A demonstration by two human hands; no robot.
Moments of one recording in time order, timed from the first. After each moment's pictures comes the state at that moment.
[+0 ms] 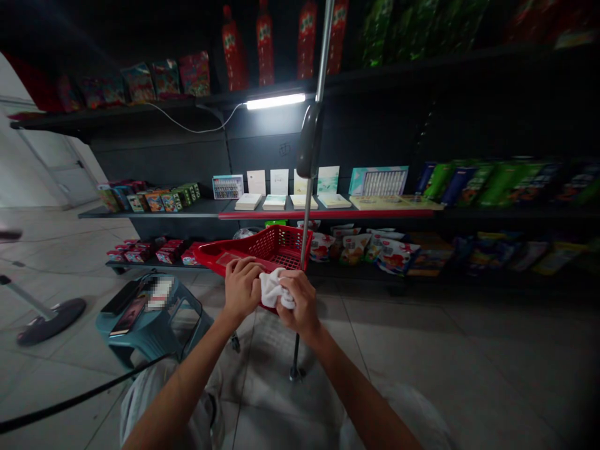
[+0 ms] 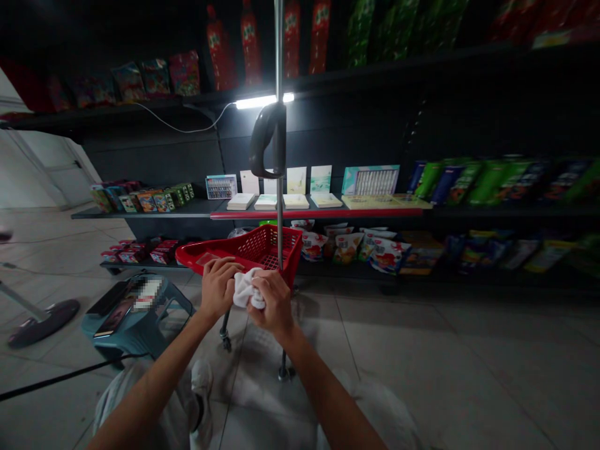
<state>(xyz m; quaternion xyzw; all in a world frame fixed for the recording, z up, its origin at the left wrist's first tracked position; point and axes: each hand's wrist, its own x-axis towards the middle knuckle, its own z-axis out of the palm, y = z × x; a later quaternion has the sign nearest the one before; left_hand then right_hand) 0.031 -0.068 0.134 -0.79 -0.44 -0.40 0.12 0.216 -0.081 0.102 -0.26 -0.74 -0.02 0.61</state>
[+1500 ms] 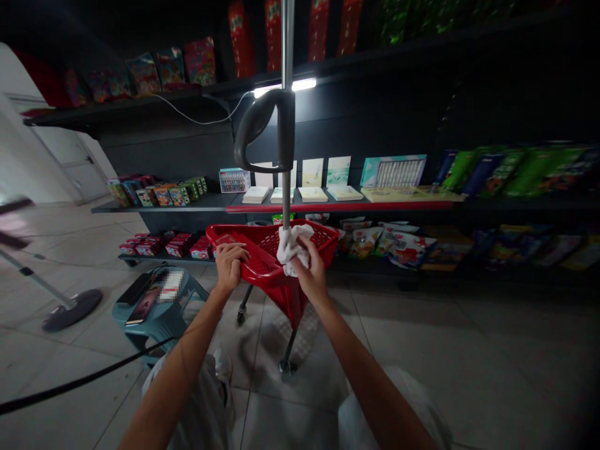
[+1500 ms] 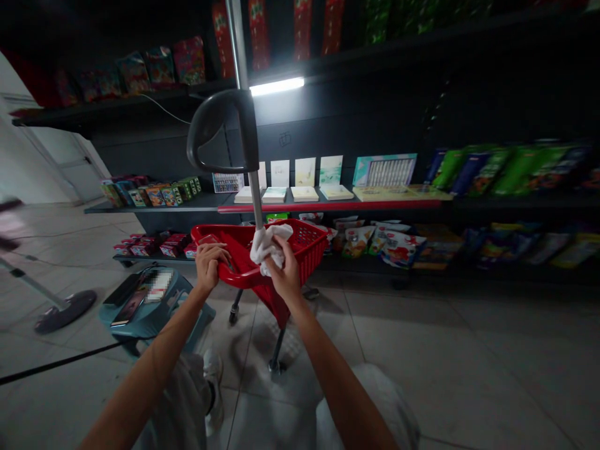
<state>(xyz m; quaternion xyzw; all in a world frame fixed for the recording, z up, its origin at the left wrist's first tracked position) -0.045 -0.012 0.120 -0.76 -0.42 -0.48 0.08 0.203 -0.024 0.103 -0.29 -0.58 0.29 0.70</state>
